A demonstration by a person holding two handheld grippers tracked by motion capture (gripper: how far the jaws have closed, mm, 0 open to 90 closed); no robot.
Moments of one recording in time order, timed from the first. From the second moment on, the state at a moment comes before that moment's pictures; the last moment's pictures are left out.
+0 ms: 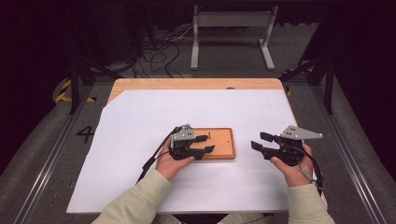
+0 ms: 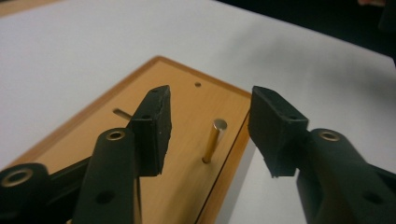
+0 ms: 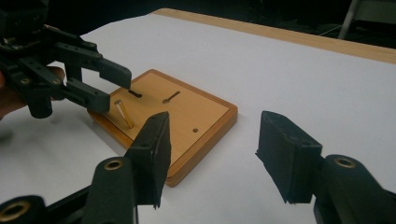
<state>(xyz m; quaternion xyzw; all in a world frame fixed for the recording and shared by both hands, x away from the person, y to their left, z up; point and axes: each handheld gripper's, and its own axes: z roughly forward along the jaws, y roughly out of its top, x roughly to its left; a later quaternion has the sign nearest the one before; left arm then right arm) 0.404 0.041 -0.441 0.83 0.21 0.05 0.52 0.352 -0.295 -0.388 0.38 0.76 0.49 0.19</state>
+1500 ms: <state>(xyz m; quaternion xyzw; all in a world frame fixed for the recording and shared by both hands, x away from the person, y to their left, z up) 0.402 0.024 -0.462 0.87 0.11 0.14 0.46 0.344 -0.300 -0.397 0.35 0.77 0.49 0.22</state>
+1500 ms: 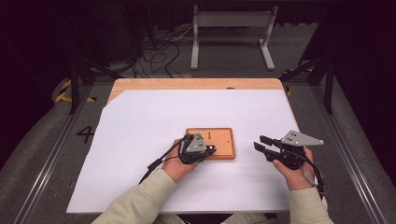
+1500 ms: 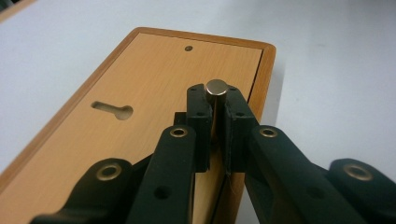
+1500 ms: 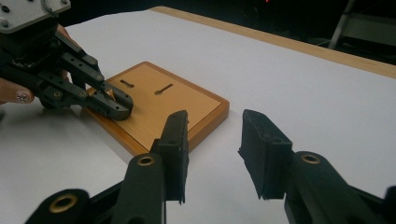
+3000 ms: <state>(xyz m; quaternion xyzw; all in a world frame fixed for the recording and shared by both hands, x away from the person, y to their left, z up) 0.362 0.019 -0.466 0.86 -0.07 0.33 0.39 0.413 -0.237 -0.414 0.40 0.80 0.45 0.10</state>
